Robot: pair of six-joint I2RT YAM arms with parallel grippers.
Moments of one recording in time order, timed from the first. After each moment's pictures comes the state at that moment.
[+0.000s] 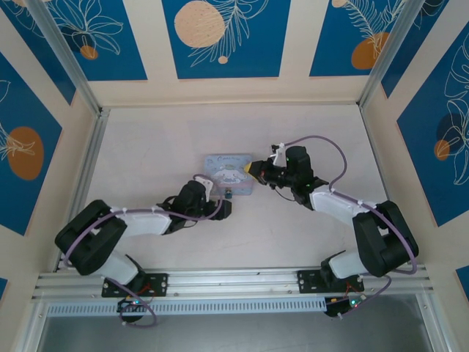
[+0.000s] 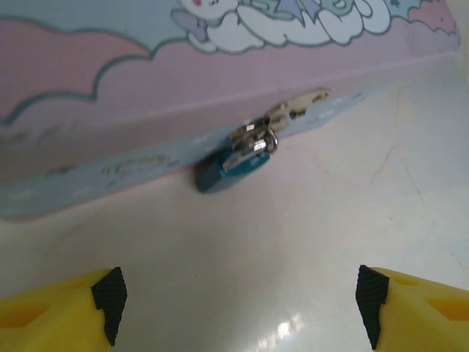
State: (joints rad) left arm -0.74 1.54 0.53 0.32 0.08 -0.51; right arm 0.42 1.42 0.69 0.31 -0.60 1.07
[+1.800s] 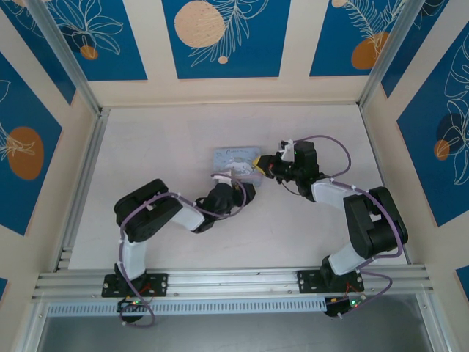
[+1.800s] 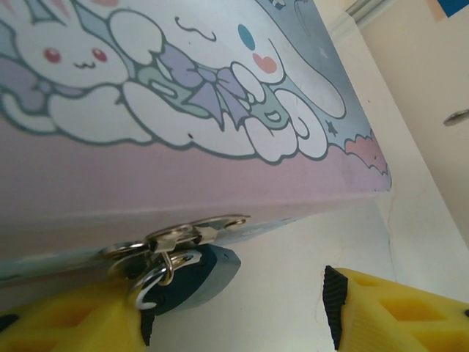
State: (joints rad) left arm -0.90 1.95 0.73 0.82 -0.20 -0.88; right arm 0.29 1.54 0.70 0.40 -0.68 1.11
